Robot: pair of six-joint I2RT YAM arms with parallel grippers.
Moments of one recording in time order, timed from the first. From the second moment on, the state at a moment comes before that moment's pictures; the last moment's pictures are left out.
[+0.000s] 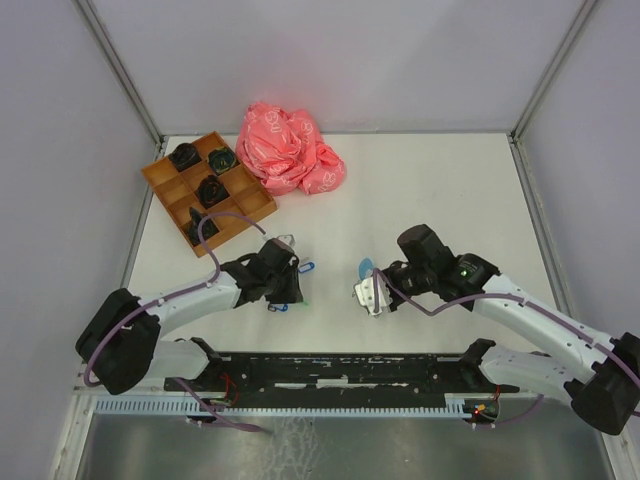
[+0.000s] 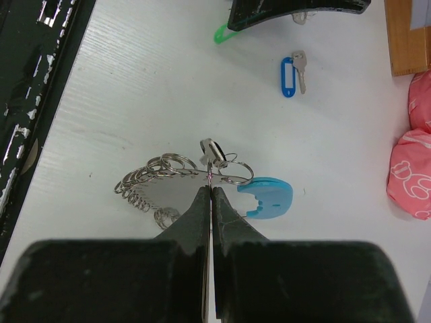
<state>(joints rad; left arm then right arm) -0.72 1.29 0.60 -0.34 0.01 -0.68 0.77 1.03 0.82 -0.64 -0.53 -1.13</state>
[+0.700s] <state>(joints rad) -0.65 1.40 0.76 -0.27 -0.11 -0.60 0.77 1.01 0.80 -0.63 -0.52 -1.13</state>
